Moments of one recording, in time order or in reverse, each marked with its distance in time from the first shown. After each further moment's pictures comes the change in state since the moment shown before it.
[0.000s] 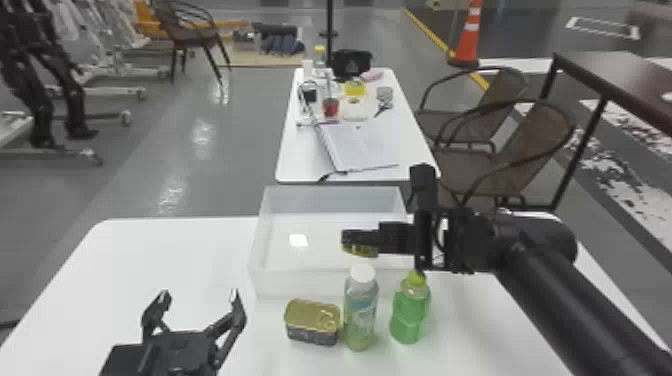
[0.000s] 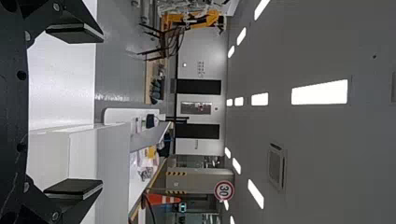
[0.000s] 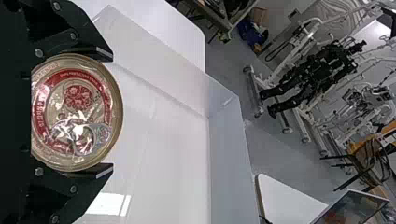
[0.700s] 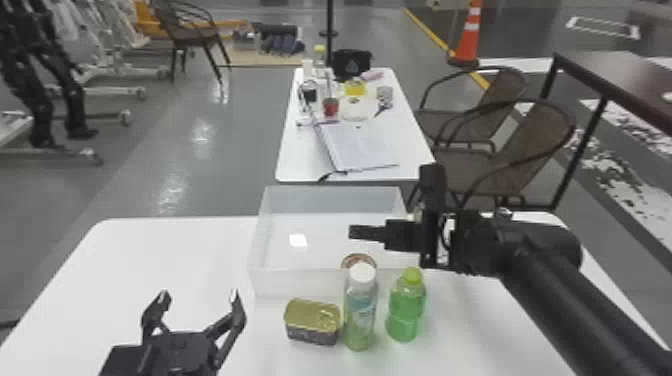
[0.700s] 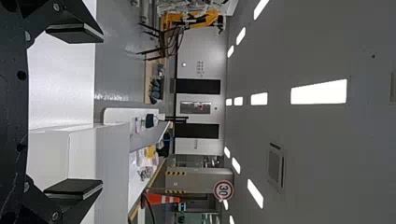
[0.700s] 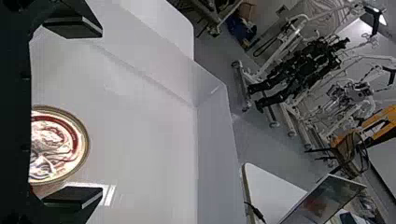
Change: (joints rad) left arm 0.001 0.000 0.001 0.001 -0.001 -0.006 -0.001; right arm -0.007 -0.008 -0.003 0.044 -0.011 -0.093 0.008
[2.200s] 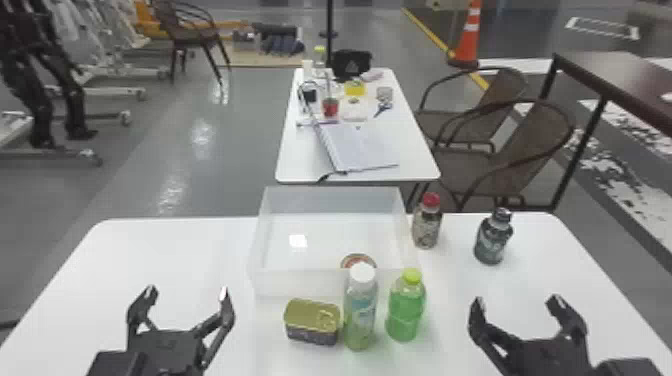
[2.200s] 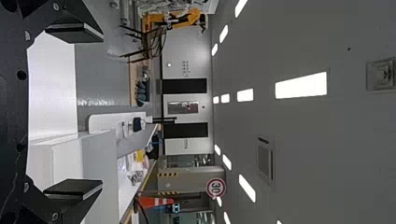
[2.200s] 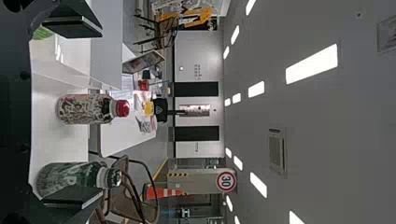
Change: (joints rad) left arm 0.002 0.000 0.045 0.003 -0.049 -0.060 -0.037; right arm 1.126 0.109 -0.390 -0.969 0.545 -0.968 -0.381
